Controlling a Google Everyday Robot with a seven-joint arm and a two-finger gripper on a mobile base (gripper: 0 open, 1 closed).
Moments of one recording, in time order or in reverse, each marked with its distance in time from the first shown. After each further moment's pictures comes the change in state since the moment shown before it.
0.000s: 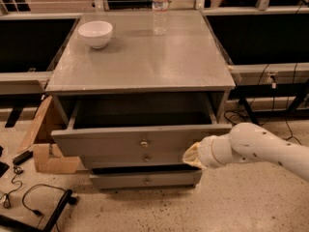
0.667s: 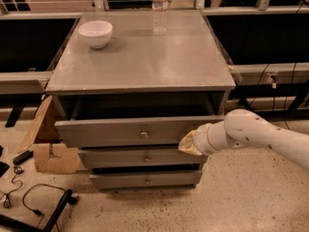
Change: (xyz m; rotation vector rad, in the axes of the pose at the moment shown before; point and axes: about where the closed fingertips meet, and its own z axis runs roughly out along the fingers) arm -0.015 -0.042 0.015 0.005 -0.039 -0.022
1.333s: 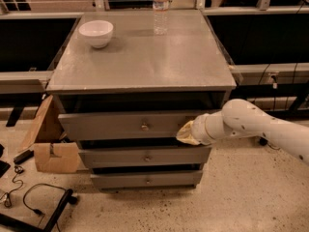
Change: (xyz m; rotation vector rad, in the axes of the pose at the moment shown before) arm -0.012 -0.035 0.009 0.010 -0.033 -0.018
